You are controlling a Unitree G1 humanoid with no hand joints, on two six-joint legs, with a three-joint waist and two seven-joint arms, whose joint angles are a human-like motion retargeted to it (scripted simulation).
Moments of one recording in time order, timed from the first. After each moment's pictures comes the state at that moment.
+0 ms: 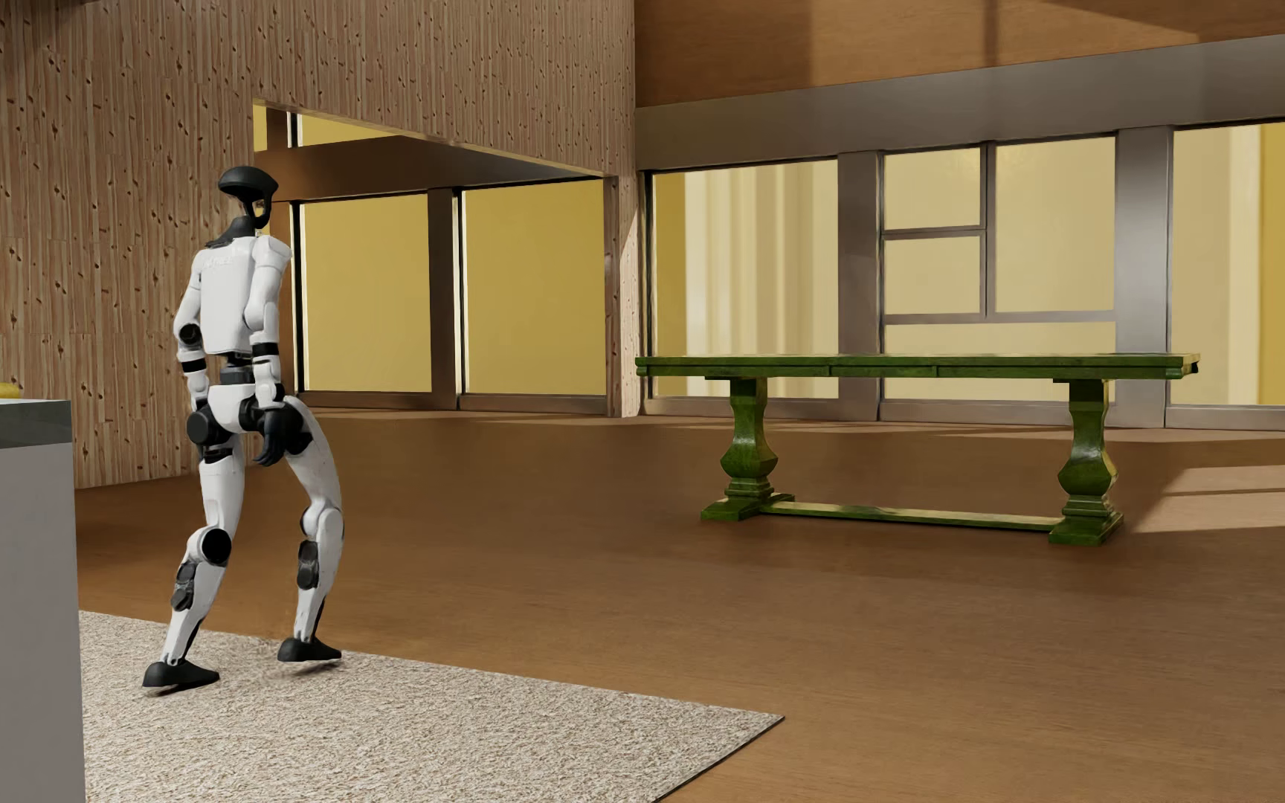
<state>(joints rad) 0.15 -0.49 -0.20 -0.06 0.05 -0.02 0.00 0.00 0.15 0.39 0.82 0.16 0.35 -0.38 -0.15 0.35 -0.33 0.00 0.00 -0.49 0.45 0.99 1.05 0.00 0.00 0.00 0.00 0.00 0.00</state>
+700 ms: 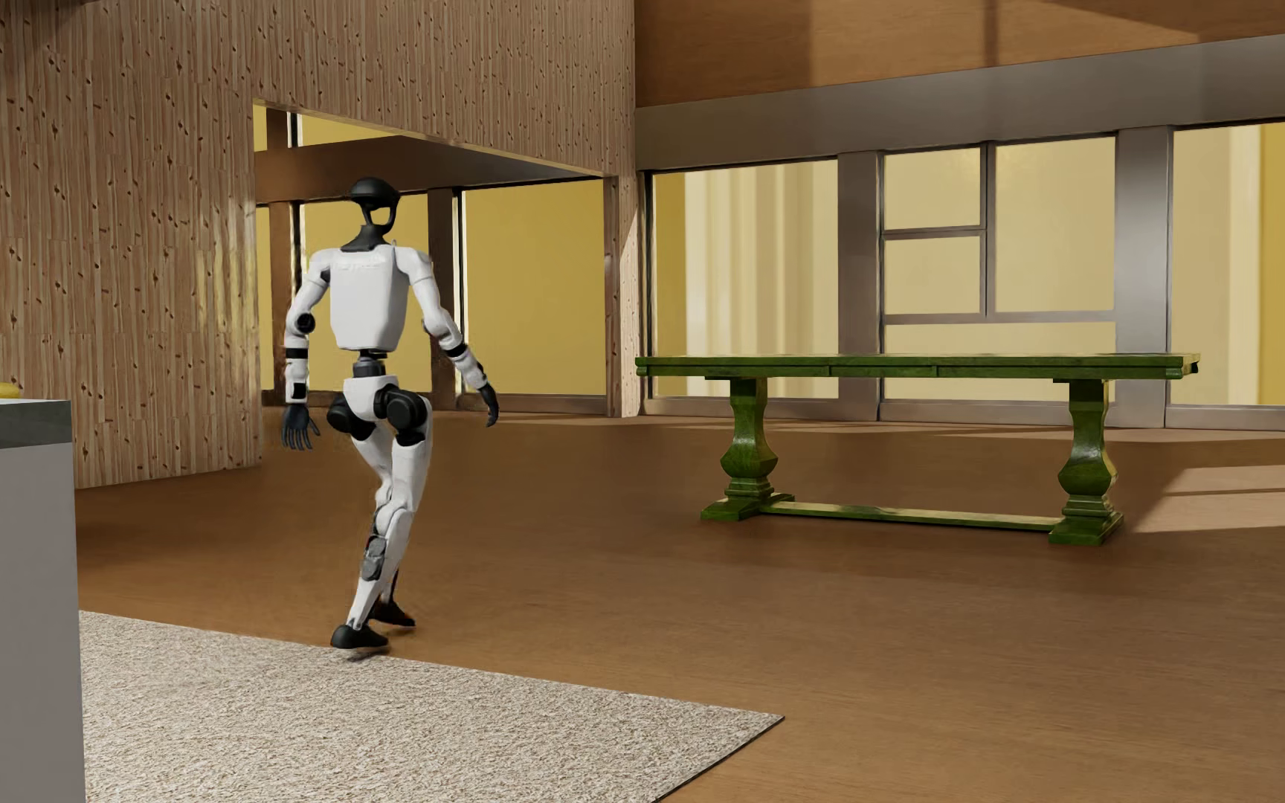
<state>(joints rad) -0.50 0.11 0.09 -0.05 0.19 0.07 0.00 0.00 0.15 0.85 0.44 0.34 0.00 0.05 -0.33 0.28 -0.43 0.00 0.00 -0.60 0.18 1.09 0.76 0.00 0.00 0.00 0.00 0.00 0.00</state>
